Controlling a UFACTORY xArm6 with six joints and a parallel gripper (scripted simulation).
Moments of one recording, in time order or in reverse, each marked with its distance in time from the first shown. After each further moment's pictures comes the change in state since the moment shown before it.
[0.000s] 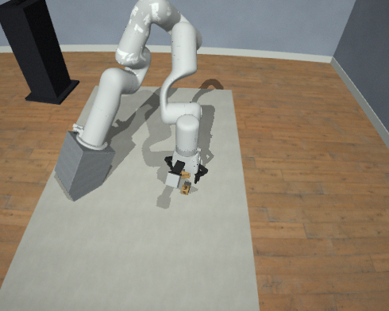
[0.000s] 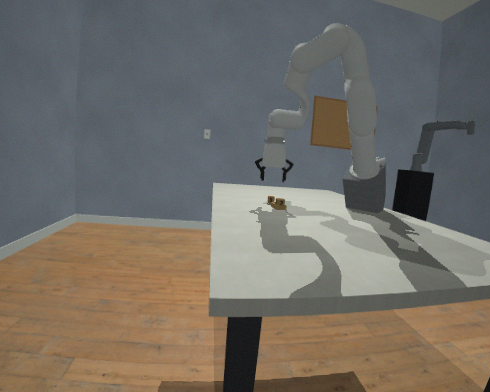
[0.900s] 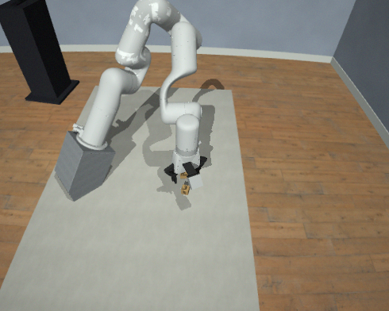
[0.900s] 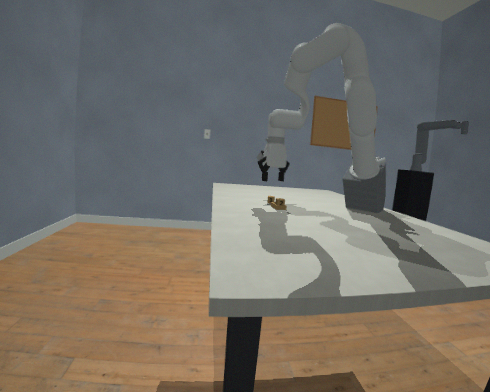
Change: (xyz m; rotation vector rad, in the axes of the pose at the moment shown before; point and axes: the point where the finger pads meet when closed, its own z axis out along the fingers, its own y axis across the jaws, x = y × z) arm 0.000 0.000 -0.001 0.000 0.000 -0.754
